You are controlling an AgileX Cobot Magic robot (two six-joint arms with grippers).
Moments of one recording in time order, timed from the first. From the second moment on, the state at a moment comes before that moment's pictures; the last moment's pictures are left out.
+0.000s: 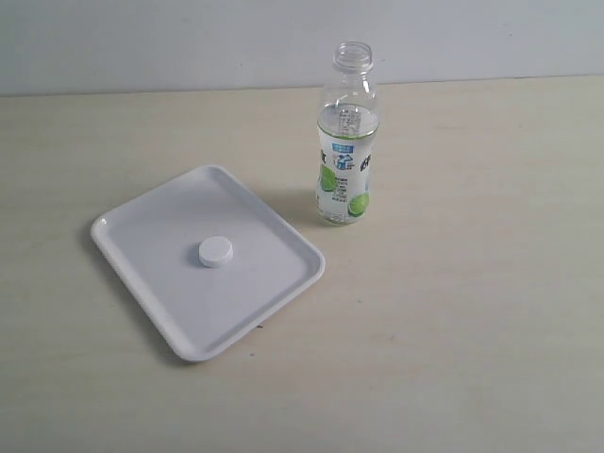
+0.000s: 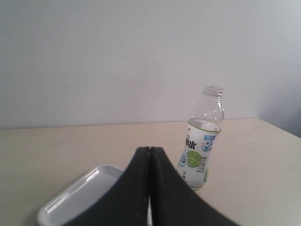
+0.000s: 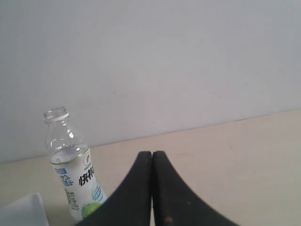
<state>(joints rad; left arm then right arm) -0.50 0.13 0.00 -0.13 -0.08 -0.04 0.04 0.01 0.00 -0.74 0.08 0.98</state>
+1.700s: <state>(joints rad) -0.50 0.12 0.00 -0.14 -0.06 0.16 0.04 0.01 0.00 0.02 0.09 0.01</state>
